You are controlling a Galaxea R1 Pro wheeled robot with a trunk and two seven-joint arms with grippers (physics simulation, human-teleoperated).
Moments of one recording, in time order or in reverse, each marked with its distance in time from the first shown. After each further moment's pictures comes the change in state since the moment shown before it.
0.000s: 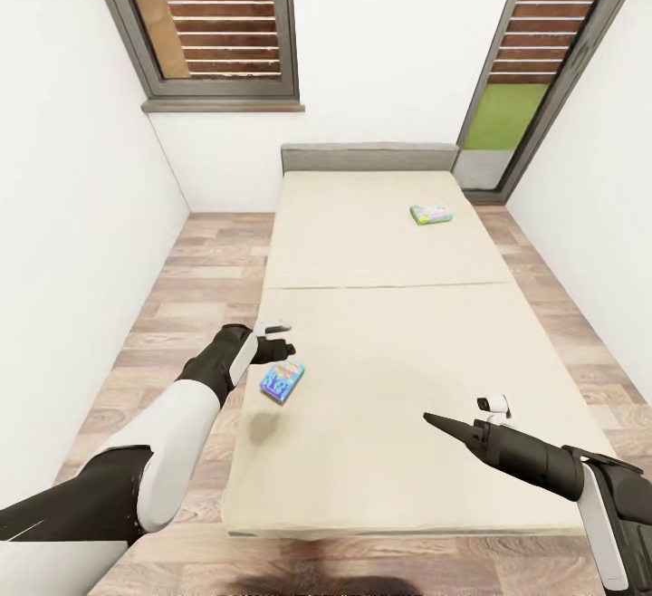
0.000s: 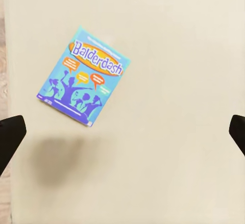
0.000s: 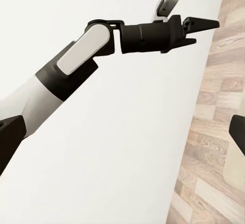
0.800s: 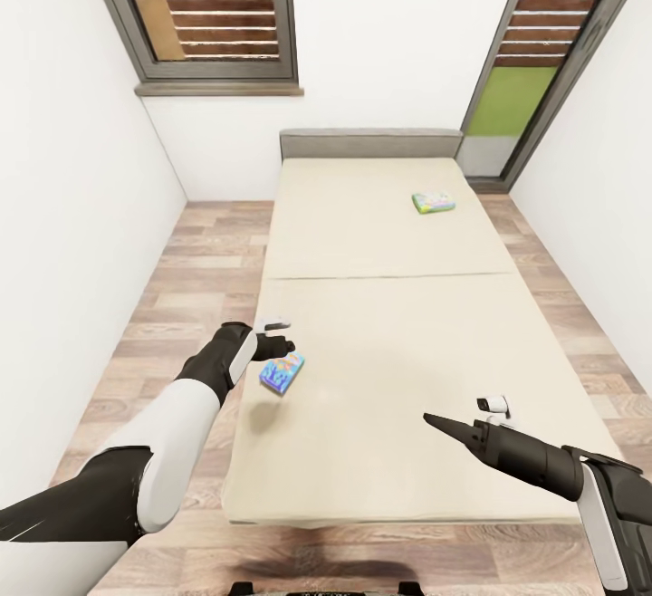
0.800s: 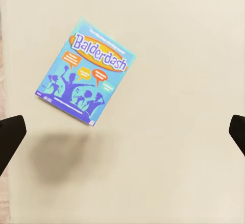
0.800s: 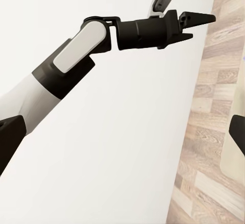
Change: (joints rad) left arm 0.000 0.000 -0.008 -0.017 0.000 -0.007 0.000; right arm 0.000 0.001 0.000 0.000 0.010 0.000 0.000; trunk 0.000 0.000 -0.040
